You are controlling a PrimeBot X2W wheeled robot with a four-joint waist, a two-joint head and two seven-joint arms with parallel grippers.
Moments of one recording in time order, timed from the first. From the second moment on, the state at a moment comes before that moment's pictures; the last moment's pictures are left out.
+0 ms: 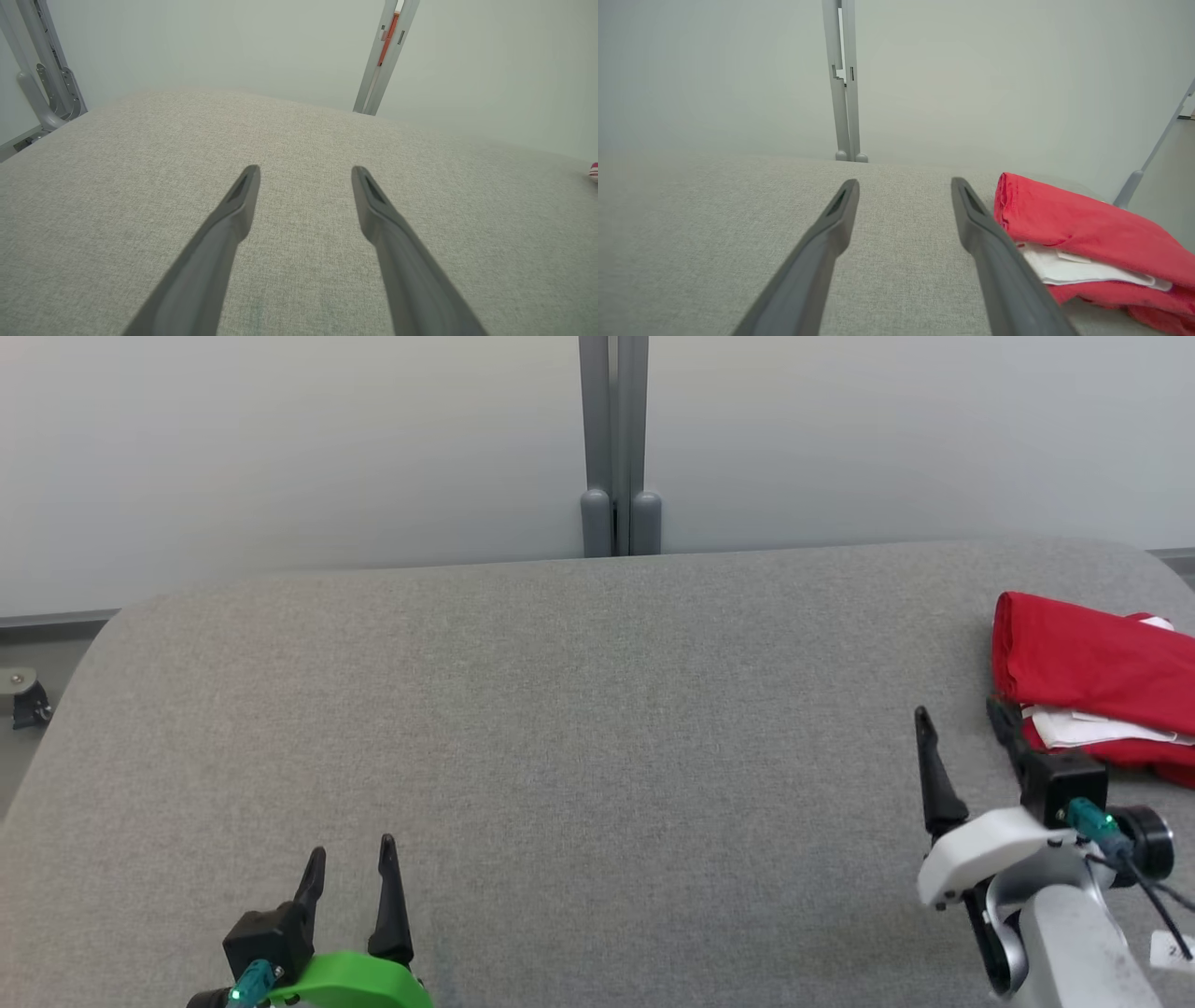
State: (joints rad) left arm -0.03 0.07 -0.19 0.37 -0.37 0.07 -0.26; right arm -0.24 -0.10 -0.07 0.48 0.01 0.13 -0.26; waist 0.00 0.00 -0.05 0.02
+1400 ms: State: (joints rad) left arm 0.05 0.05 -0.17 0.35 -0.45 0.02 -0.22; right arm 0.02 -0.04 0.02 0.36 0.29 0.13 -0.21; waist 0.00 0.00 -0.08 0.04
